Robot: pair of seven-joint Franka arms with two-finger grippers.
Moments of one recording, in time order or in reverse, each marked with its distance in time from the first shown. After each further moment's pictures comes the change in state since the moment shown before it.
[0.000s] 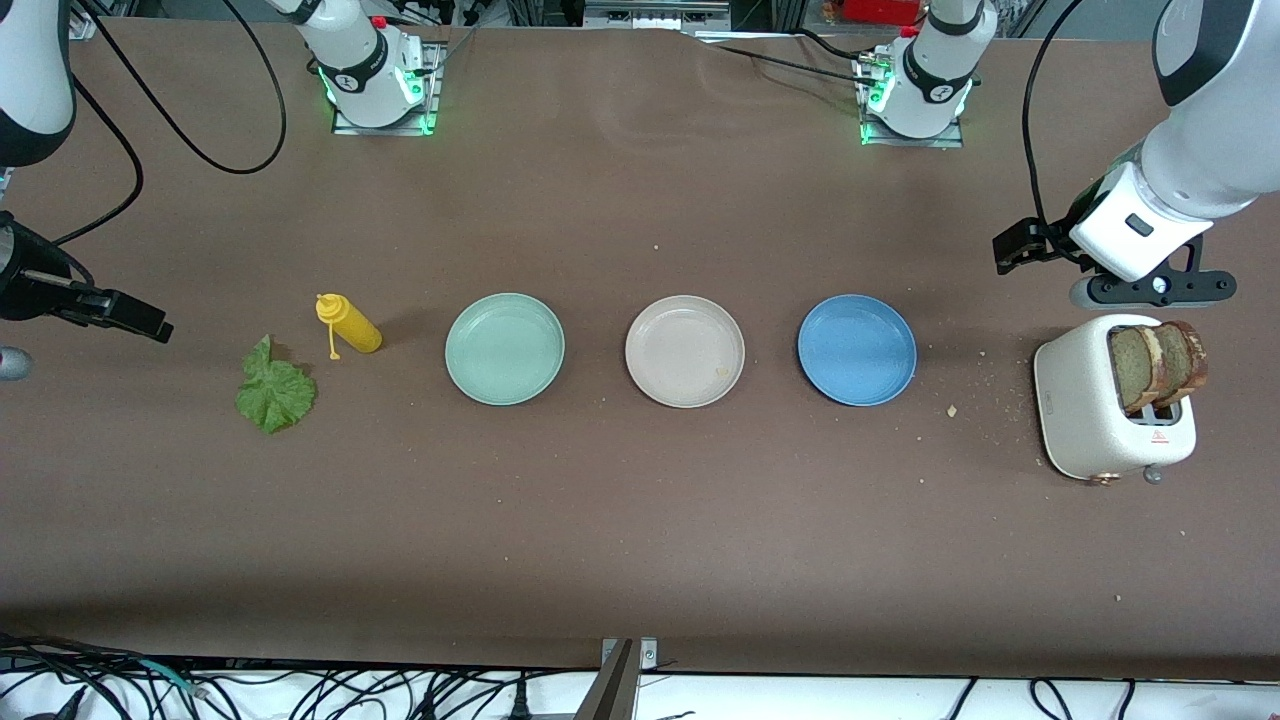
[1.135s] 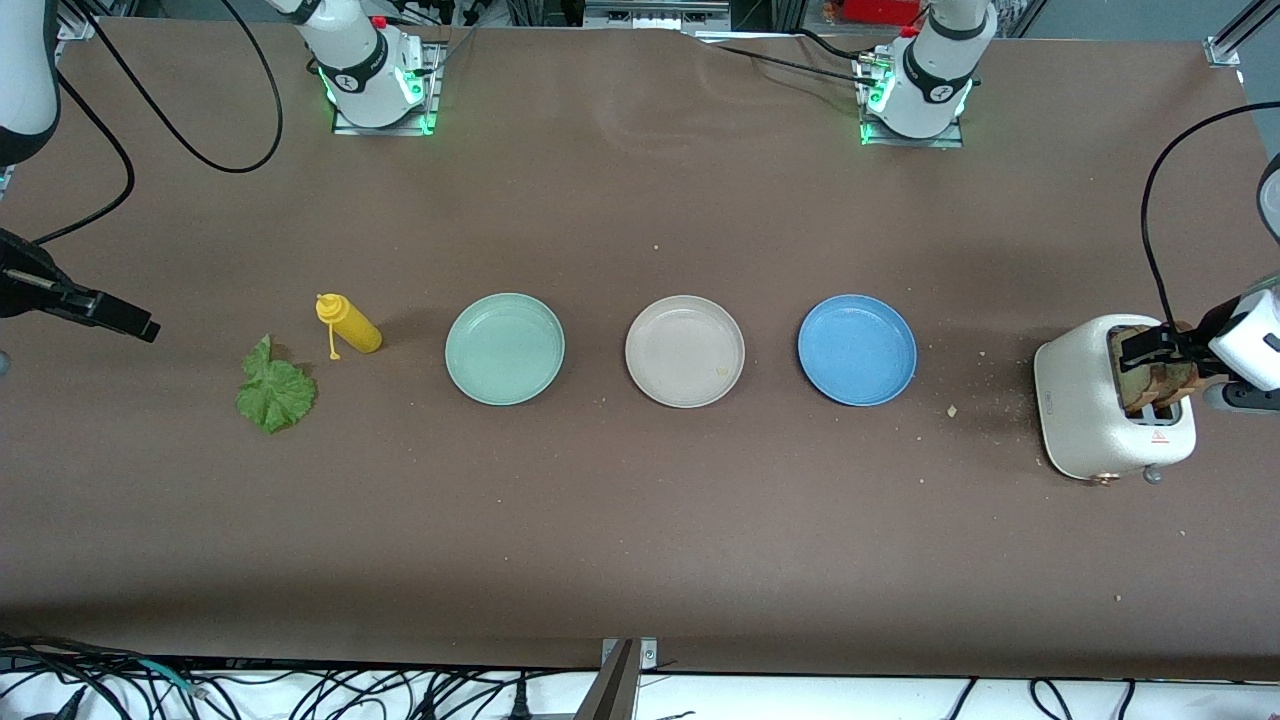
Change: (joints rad) left arm 0.316 0.208 0.016 -0.079 0.088 0.411 0.390; right arm -0.003 -0.001 -0.021 0.000 0.000 -0.009 0.013
